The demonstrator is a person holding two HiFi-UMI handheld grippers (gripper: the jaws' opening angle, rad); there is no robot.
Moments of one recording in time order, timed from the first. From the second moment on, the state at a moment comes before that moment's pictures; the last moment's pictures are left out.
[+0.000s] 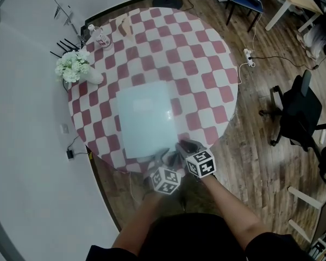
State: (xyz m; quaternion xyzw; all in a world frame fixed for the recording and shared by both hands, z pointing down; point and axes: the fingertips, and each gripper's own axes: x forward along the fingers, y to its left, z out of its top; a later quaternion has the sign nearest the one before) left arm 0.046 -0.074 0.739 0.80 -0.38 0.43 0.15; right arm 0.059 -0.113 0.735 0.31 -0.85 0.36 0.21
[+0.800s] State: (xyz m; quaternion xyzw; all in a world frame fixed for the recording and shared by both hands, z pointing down) left arm 0.046 -0.075 0.744 0.77 -0.38 0.51 0.04; right arm 0.056 -0.112 0.742 0.32 -0.84 0.38 0.22
